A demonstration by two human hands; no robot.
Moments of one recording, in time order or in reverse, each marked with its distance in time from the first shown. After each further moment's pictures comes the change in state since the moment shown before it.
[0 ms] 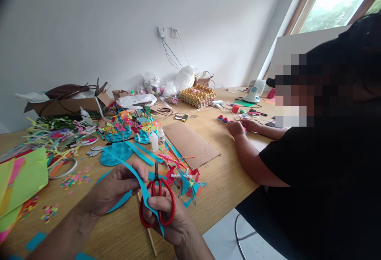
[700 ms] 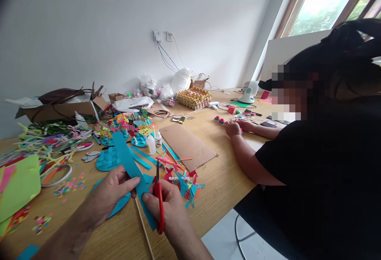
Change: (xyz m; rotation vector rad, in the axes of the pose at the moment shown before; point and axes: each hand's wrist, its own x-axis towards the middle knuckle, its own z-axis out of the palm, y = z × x) left_hand 0.003 0.003 0.010 0.281 0.245 -0.006; right_hand -0.004 -0.019 0.012 -0.525 0.303 -0.191
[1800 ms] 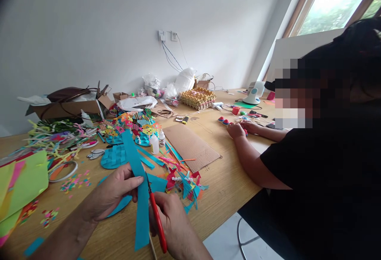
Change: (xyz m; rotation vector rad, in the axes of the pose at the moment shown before) left_hand 0.000 -0.002 -0.008 -0.131 -0.167 -0.077; right_hand -0.009 -0.005 0.000 -0.494 -0.114 -0.010
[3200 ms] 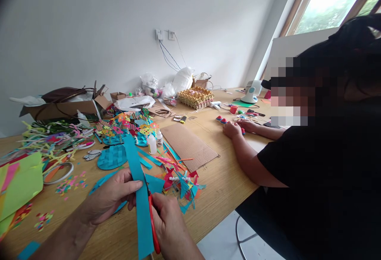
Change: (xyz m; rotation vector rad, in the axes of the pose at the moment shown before) left_hand 0.003 -0.002 0.006 -0.036 -0.038 -0.121; right_hand -0.002 0.007 0.003 -0.029 0.073 -0.158
